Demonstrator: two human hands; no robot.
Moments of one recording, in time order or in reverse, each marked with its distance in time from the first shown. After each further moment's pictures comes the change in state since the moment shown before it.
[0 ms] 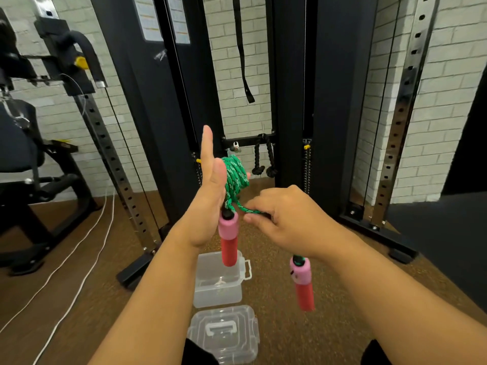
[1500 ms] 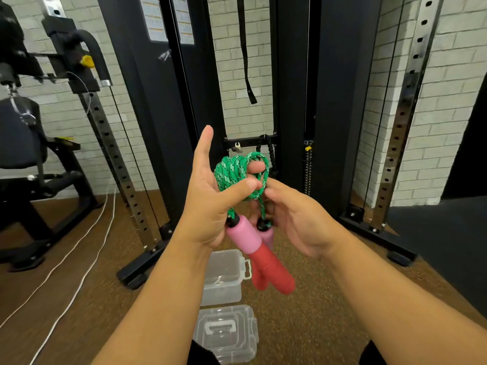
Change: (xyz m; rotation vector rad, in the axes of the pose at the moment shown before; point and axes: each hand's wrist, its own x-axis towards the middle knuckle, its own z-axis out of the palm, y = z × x) left_hand 0.000 0.001 0.016 -0.290 0.205 0.147; right_hand -0.003 -0.014 0.000 1.323 -0.021 0.385
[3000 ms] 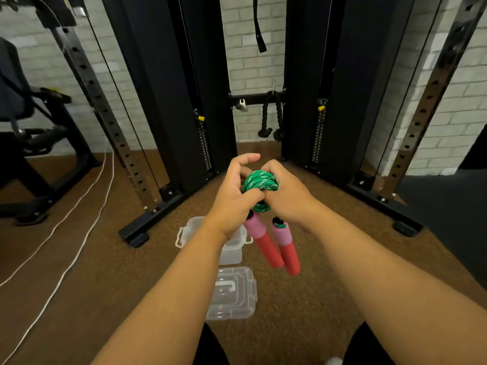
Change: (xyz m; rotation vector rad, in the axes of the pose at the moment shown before) left_hand -0.001 -0.114 -0.039 0.337 0.080 -0.301; right_hand 0.053 0.083 -0.030 -0.612 0.203 0.124
